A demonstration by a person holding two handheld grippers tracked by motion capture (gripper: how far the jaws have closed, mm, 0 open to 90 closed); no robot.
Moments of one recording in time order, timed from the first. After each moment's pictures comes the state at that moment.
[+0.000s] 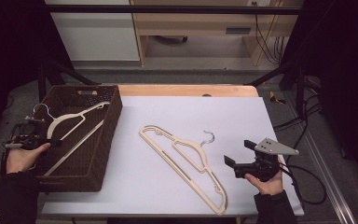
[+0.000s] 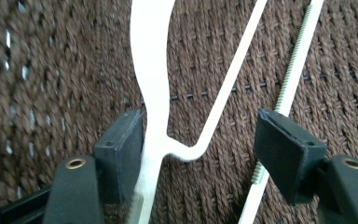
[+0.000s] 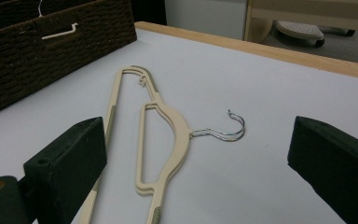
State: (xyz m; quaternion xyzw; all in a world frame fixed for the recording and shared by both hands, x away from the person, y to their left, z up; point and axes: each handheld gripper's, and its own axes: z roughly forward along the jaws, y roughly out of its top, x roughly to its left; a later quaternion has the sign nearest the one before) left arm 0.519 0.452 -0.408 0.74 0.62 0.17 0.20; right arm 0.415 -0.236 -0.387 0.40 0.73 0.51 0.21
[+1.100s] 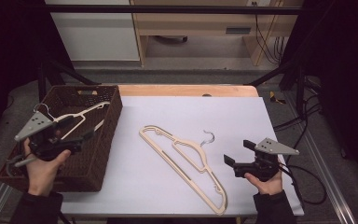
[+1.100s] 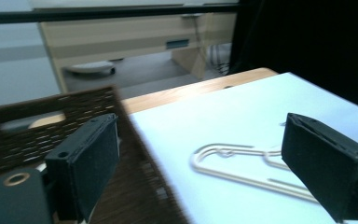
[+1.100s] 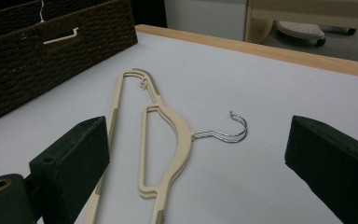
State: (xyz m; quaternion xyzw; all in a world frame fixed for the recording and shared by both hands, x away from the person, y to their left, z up) left arm 0.429 0.311 -0.317 0.70 0.39 0.27 0.53; right arm 0.415 -0.235 -0.388 0.40 0.73 0.51 0.21
